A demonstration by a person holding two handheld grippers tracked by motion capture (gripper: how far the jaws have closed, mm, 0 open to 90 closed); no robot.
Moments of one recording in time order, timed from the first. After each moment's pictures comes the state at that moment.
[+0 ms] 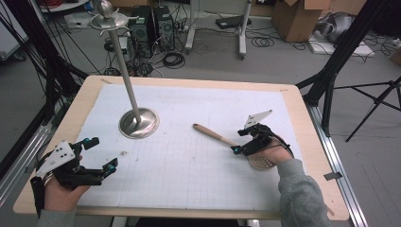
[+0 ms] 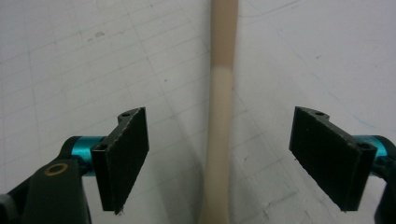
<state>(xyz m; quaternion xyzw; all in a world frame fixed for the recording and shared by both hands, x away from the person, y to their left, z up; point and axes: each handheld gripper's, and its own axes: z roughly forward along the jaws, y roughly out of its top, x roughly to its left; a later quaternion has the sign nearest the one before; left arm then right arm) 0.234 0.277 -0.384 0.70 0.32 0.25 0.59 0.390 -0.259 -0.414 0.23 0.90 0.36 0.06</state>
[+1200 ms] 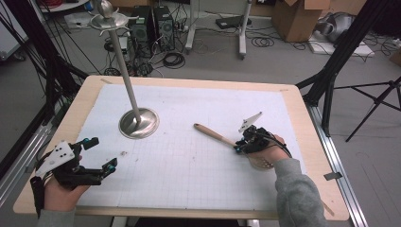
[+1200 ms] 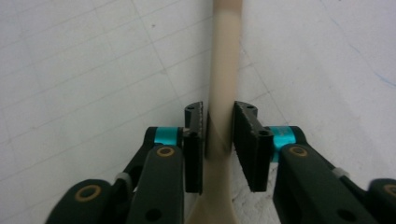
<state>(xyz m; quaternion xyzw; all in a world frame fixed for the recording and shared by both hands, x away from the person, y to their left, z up) 0.235 0.278 -0.385 0.69 0.33 0.25 0.59 0.389 -0.250 -0.420 0.23 0.94 0.26 0.06</state>
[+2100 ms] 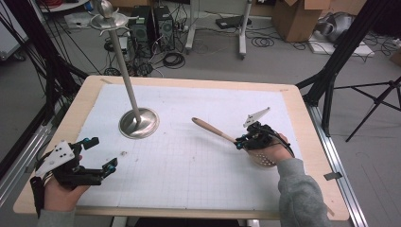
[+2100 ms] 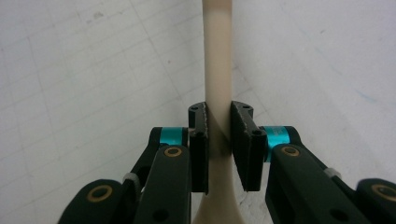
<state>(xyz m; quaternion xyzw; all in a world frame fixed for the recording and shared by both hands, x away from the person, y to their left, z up) 0.234 0.277 -0.384 0.69 0.32 0.25 0.59 0.385 -0.256 -0.399 0.25 0.91 0.32 0.04</state>
